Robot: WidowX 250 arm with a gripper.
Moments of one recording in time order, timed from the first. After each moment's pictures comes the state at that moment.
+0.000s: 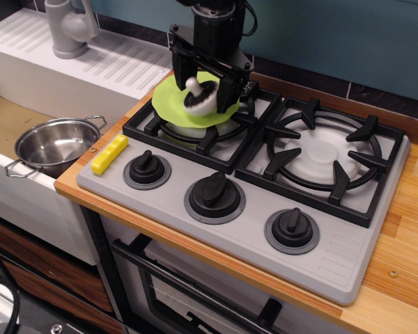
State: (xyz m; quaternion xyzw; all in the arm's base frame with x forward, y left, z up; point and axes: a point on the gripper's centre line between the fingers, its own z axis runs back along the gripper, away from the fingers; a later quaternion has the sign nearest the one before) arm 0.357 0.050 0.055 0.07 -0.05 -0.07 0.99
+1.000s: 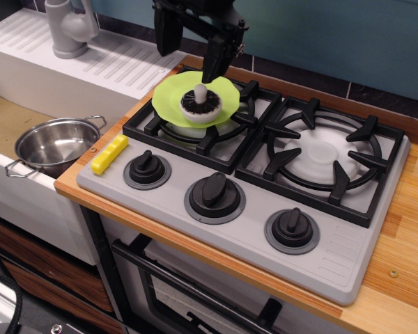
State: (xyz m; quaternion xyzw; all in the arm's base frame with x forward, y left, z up) arm 0.327 0.044 0.115 0.09 0.01 -0.08 0.99
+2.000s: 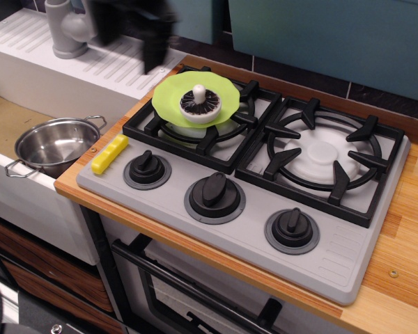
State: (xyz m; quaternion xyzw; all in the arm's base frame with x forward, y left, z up) arm 0.293 0.104 0.129 0.11 -0.07 -0.06 0.99
